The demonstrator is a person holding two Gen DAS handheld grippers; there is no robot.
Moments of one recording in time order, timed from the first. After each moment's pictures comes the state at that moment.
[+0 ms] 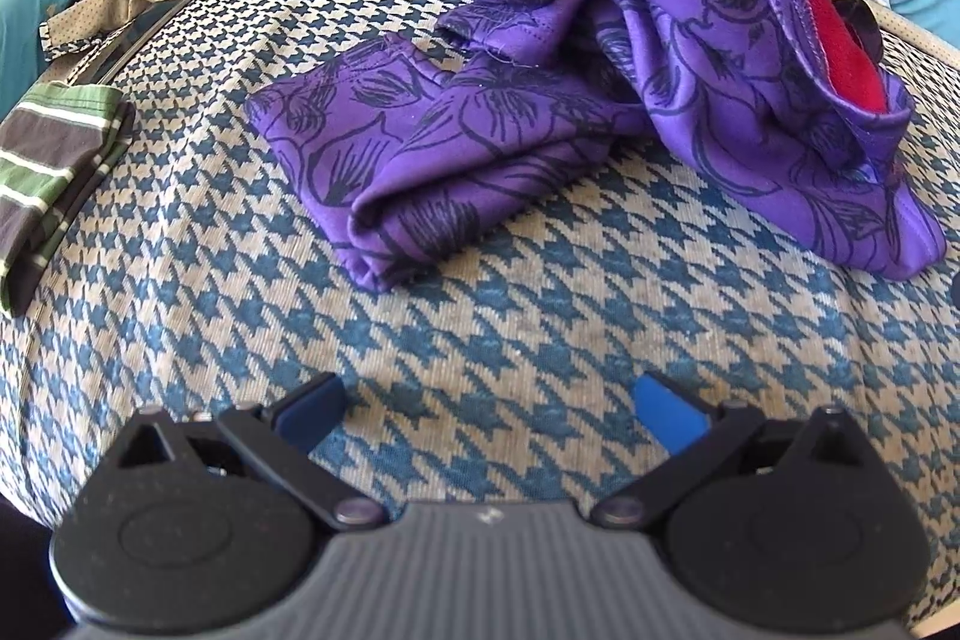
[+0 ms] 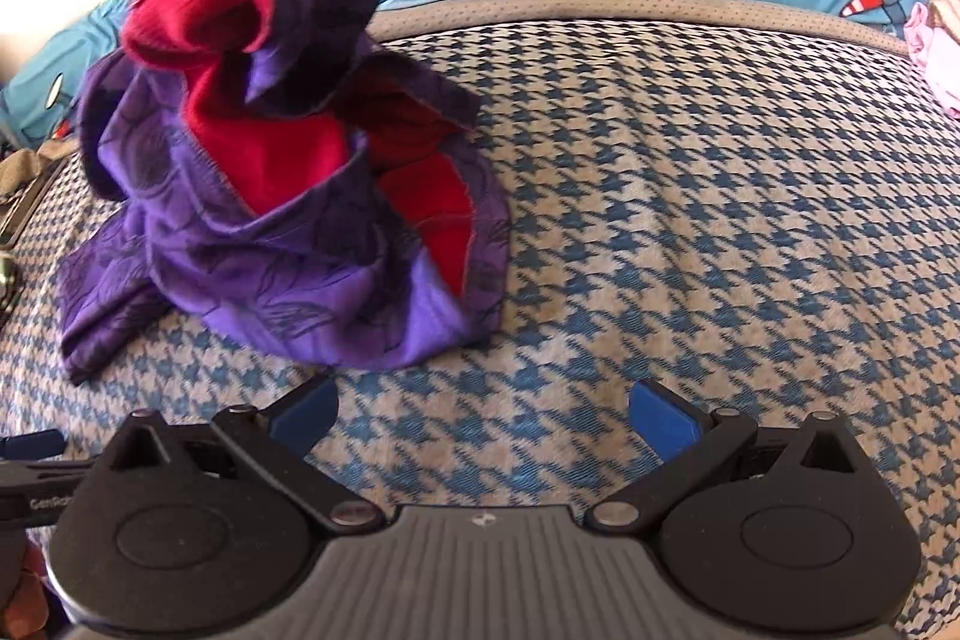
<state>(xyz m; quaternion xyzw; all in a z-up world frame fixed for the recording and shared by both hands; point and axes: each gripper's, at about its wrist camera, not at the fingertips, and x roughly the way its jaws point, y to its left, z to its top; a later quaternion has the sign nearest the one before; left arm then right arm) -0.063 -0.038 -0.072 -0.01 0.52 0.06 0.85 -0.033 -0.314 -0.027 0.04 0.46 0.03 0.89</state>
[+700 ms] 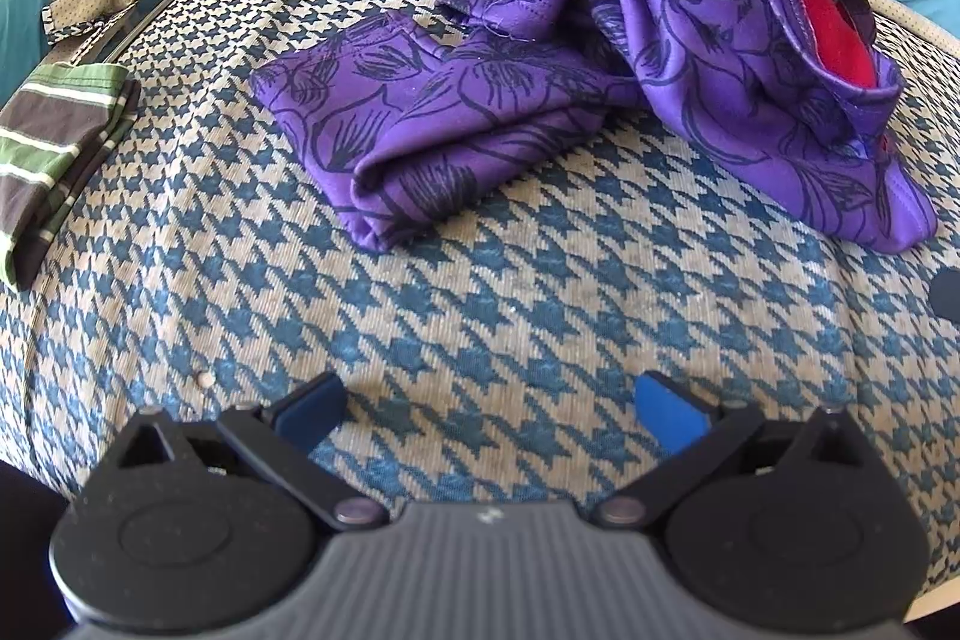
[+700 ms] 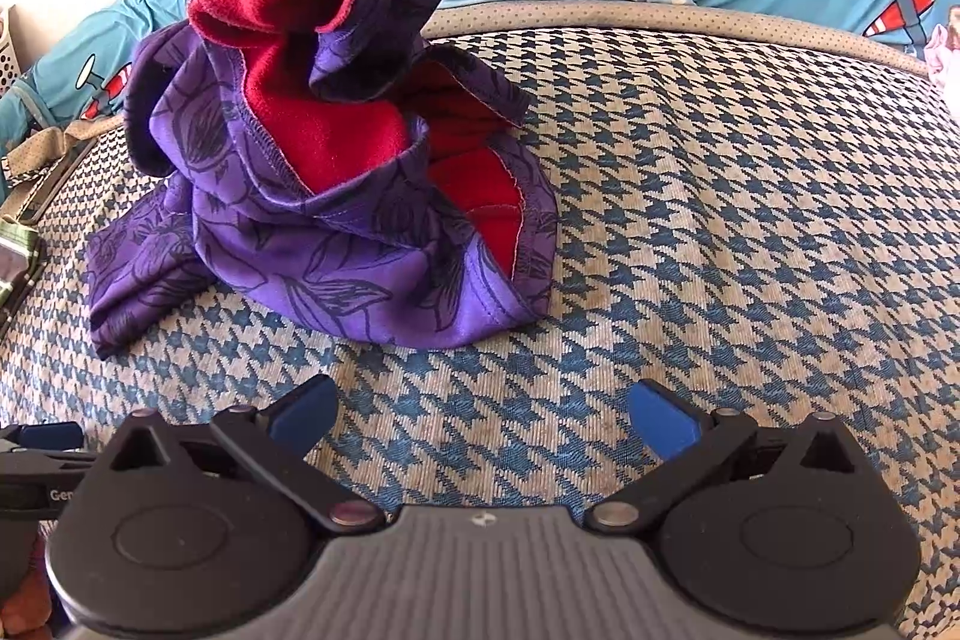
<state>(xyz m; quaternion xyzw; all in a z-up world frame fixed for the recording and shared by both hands) -0.071 -0.040 -0.069 -0.01 0.53 0.06 0.84 -0.044 -0.301 -0.027 0.03 0.45 0.05 0.89</state>
